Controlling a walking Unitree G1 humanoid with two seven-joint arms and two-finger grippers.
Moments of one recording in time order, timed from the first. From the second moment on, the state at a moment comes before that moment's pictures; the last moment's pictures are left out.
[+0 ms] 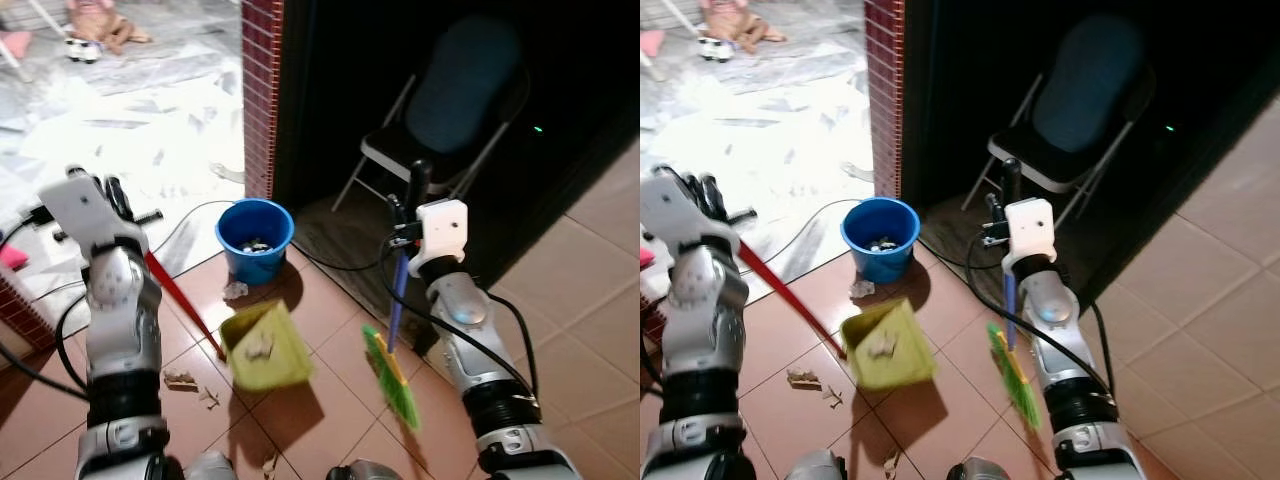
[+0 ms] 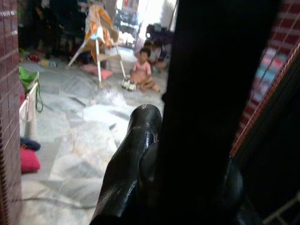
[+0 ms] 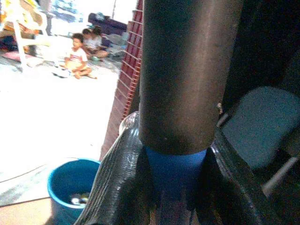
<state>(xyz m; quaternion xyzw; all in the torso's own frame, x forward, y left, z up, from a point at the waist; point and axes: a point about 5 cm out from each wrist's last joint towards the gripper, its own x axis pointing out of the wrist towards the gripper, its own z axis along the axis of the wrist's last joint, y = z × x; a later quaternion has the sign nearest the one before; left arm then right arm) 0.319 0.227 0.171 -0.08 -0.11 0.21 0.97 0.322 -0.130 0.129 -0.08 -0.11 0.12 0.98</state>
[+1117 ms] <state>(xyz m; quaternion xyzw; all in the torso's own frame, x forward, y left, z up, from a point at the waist) 0.326 0.248 0.247 -0.11 -0.21 0.23 0.94 0.319 -0.124 0.122 -0.07 -0.10 0.14 0.98</state>
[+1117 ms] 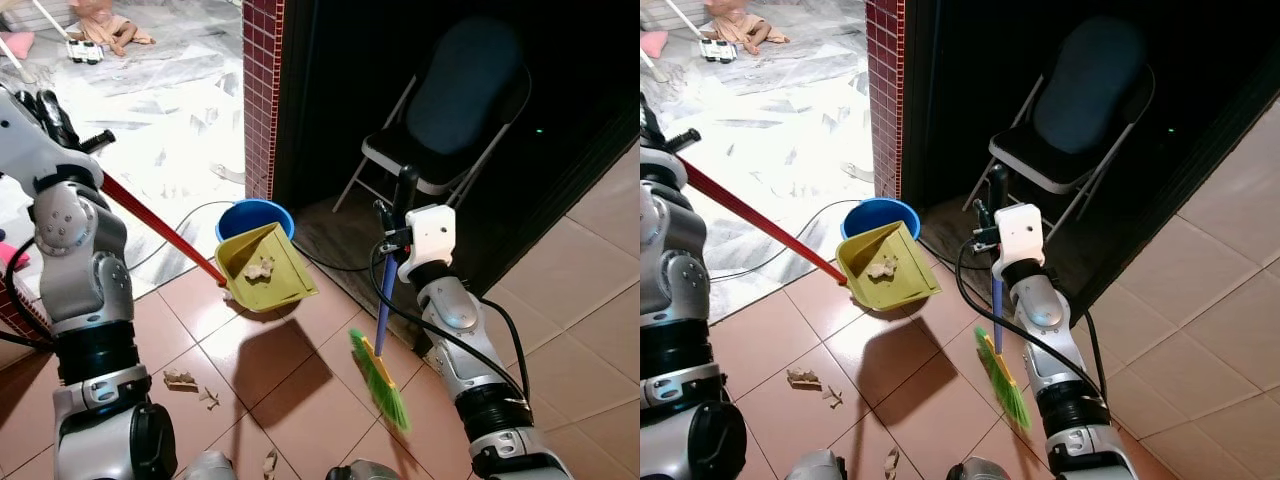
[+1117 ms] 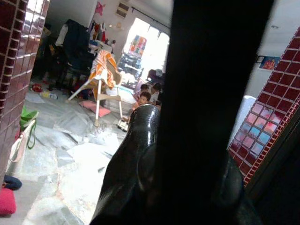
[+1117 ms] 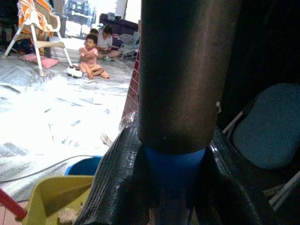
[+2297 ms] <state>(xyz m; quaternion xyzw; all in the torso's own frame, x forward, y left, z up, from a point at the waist) 0.326 0.250 0.255 -0.09 -0.22 0.23 0.94 0.313 -0.104 0.120 -0.07 -0.11 0.19 0.97</state>
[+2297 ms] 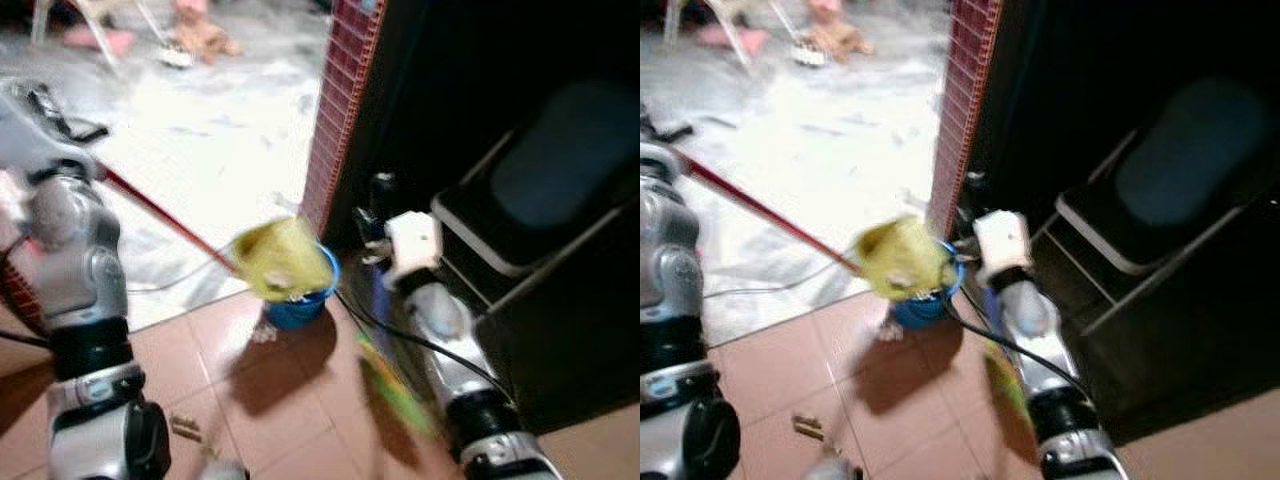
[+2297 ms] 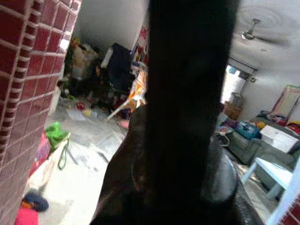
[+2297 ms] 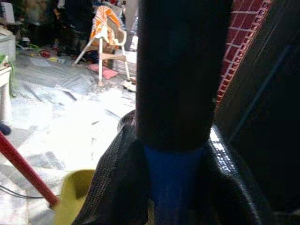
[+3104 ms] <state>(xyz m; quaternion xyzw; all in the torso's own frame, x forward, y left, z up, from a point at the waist) 0.330 0.218 0.260 -0.03 -0.25 0.18 0.95 0.313 -0.109 0.118 -0.06 -0.11 0.18 0.98</state>
